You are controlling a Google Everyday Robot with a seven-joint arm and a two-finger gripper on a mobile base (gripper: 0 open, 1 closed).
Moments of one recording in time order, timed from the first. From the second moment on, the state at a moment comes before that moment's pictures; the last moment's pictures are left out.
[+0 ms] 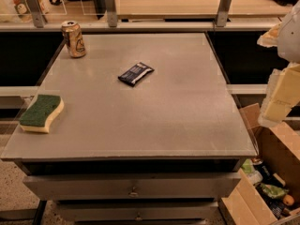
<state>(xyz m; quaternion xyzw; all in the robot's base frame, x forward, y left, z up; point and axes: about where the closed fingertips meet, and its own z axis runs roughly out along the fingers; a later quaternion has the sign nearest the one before) 0.438 -0.217 0.976 -0.60 0.78 -0.03 0.16</state>
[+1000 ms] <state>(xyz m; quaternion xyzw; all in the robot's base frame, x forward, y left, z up) 0.484 -0.185 0.939 -0.69 0.72 -0.04 0.07</state>
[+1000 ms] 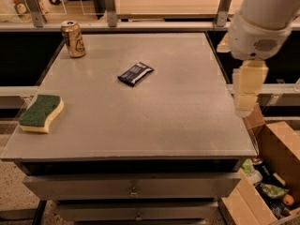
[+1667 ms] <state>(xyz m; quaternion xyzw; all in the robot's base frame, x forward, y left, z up) 0.544 -0.142 0.904 -0.78 0.62 -0.05 0.03</state>
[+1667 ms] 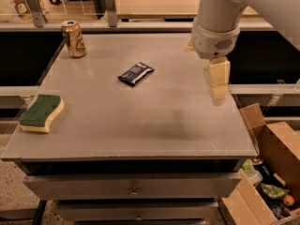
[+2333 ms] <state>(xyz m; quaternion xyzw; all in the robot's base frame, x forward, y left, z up) 0.580 -0.083 0.887 -0.85 0.52 -0.03 0.07</state>
